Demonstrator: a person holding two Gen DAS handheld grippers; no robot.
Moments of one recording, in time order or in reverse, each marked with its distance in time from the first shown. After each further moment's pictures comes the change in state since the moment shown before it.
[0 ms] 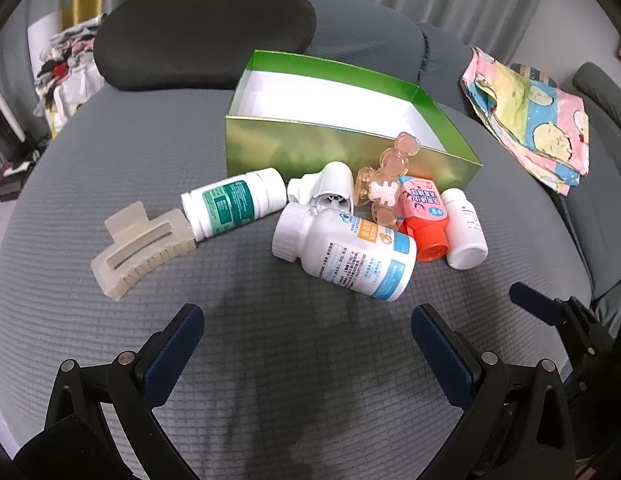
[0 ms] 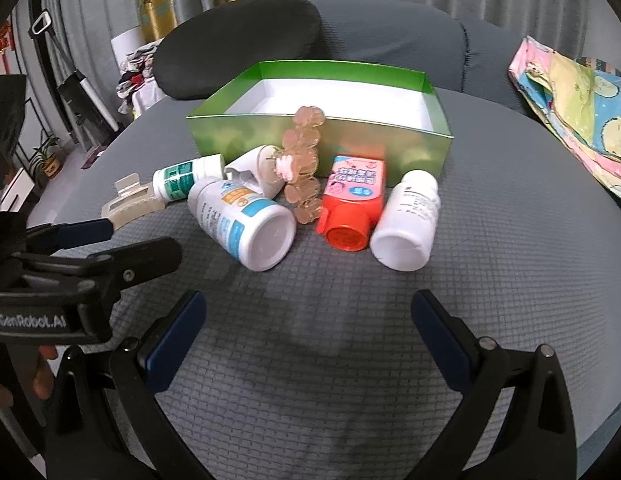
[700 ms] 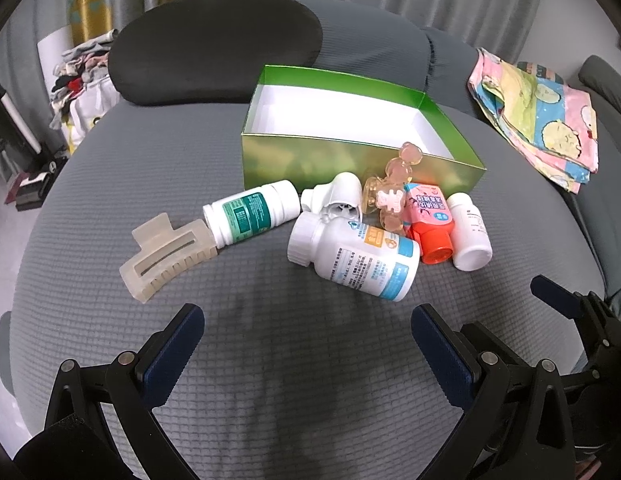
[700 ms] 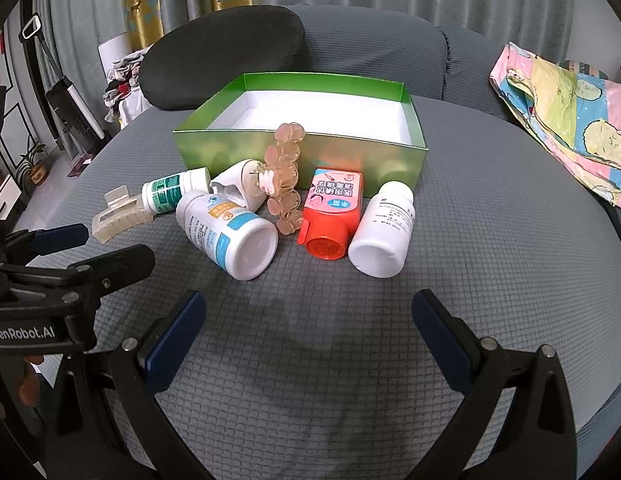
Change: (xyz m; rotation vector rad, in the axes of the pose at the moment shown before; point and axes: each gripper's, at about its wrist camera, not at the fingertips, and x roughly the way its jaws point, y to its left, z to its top) left arm -0.017 -0.006 0.000 0.027 -0.026 0.084; right arm -0.013 -0.003 0.005 0.023 -0.025 -0.078
